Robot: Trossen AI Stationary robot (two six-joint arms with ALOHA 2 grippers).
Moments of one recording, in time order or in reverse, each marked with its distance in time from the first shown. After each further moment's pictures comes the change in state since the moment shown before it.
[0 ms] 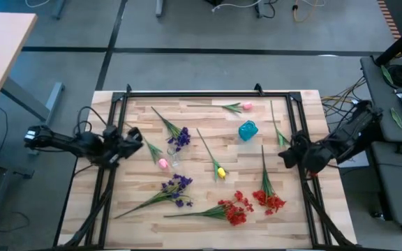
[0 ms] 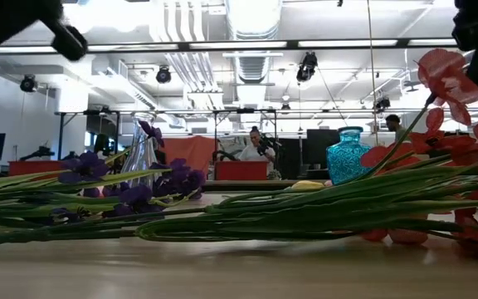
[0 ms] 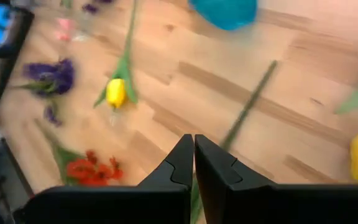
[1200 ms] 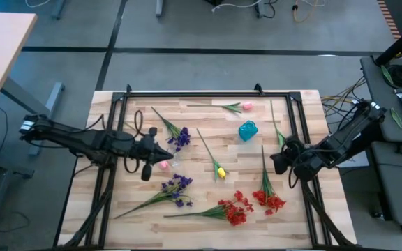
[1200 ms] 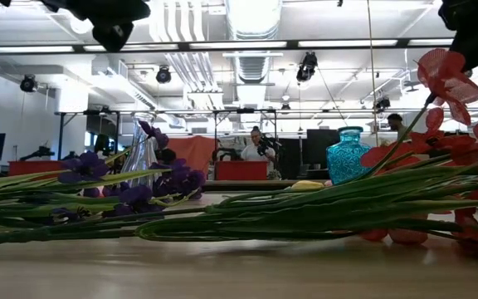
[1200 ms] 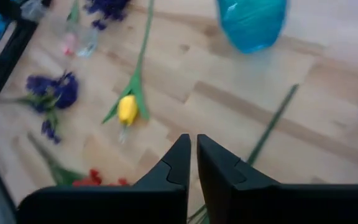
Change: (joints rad) left arm -0.005 0.555 0.601 -0.856 0.001 0.344; right arm -0.006 0.242 0.089 0.120 0.073 -0.069
